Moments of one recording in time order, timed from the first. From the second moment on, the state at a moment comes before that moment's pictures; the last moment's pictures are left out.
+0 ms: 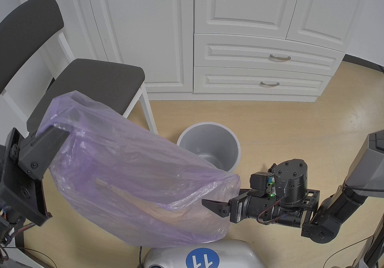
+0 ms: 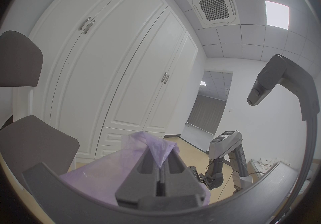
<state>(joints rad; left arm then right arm) -0.81 1.05 -0.30 -1.14 -0.06 -0.11 0.73 1.99 -0.48 -1.13 0.10 0.39</state>
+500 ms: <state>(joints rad) -0.82 1.06 -0.29 -1.14 -0.06 -0.10 0.73 1.97 -0.47 -1.13 0.10 0.37</state>
